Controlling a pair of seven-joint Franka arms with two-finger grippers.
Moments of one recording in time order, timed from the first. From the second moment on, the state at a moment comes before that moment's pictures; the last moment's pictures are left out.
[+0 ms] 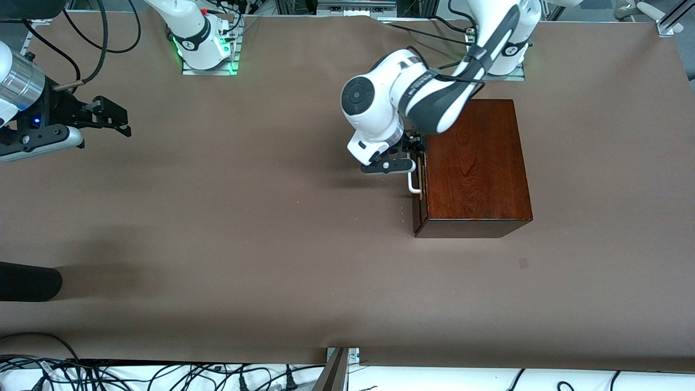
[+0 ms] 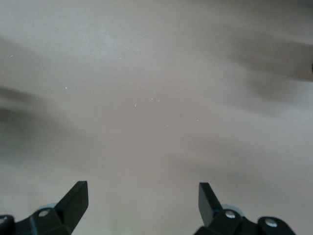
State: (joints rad) left arm -0.52 0.53 -0.29 -1.56 0.32 1.70 -0.88; right arm 0.08 0.07 0.01 -1.54 0.04 1.56 -0.16
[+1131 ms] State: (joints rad) left arm -0.55 0.62 -0.29 -1.58 0.37 1.79 -0.96; right arm 0.08 0.07 0.01 -1.54 0.04 1.56 -0.16
